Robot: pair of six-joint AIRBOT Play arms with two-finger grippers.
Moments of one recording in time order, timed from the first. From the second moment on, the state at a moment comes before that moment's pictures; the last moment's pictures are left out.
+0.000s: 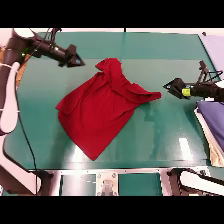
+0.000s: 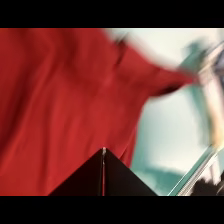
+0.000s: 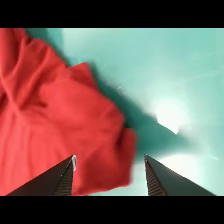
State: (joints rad) left arm -0.02 -1.79 1.96 0.79 -1.50 -1.43; right arm -0.33 -1.31 1.01 -0.77 0.96 1.25
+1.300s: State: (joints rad) left arm 0.11 -1.27 0.62 0.98 -0.80 -1.48; right arm -0.24 -1.79 1.38 -0.74 1.29 1.24
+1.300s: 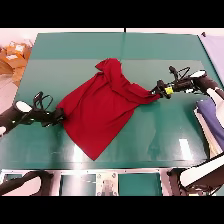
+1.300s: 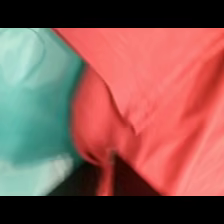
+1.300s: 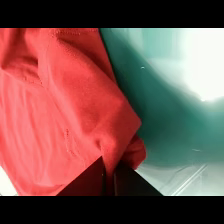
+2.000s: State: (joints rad) left arm 0.08 -1.66 1.40 0.97 -0.93 -1.29; right arm -0.30 -1.12 0.65 -0.95 1.24 1.51
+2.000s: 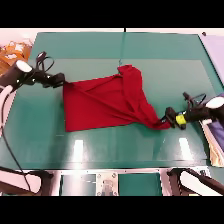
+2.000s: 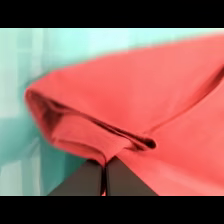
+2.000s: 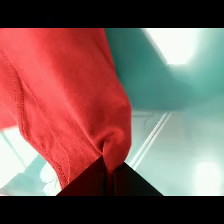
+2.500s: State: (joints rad) left arm 0.10 -1.79 1.68 0.97 -1.28 -1.33; right arm -0.40 -1.01 0.67 -0.93 1.22 1.48
